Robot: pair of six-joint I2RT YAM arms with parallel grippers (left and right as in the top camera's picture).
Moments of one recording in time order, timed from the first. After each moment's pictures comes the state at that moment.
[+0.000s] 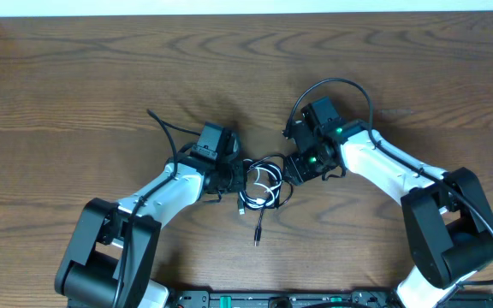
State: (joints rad) left arm -0.40 1.66 0.77 -0.34 0.29 -0.44; right arm 0.47 1.83 1.08 -0.58 -0.35 0.04
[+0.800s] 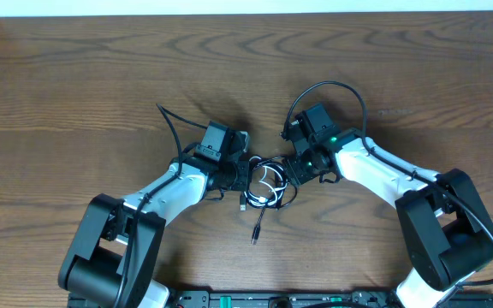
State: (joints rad) left arm -0.41 1.68 0.77 -0.26 0.31 -0.30; right arm 0.50 1.83 1.04 -0.48 -0.21 0.04
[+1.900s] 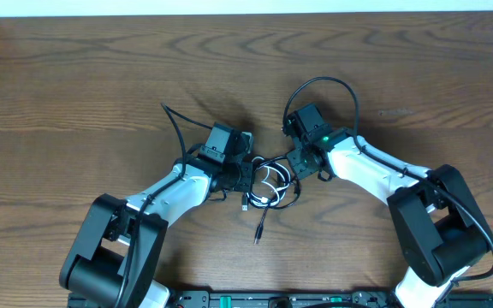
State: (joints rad) left arm -0.44 1.68 0.77 -0.26 0.29 -0.29; right arm 0.53 1.87 1.07 -0.48 0.06 0.05
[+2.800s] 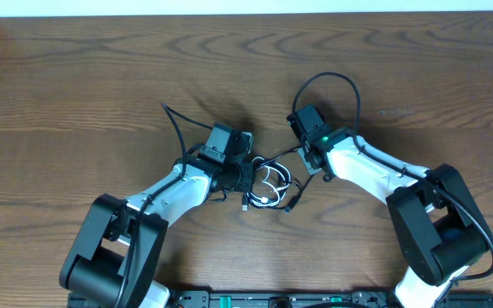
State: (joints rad) left arm -0.44 1.68 0.77 -0.26 0.29 -0.29; right arm 0.53 1.87 1.07 -0.49 0.37 0.06
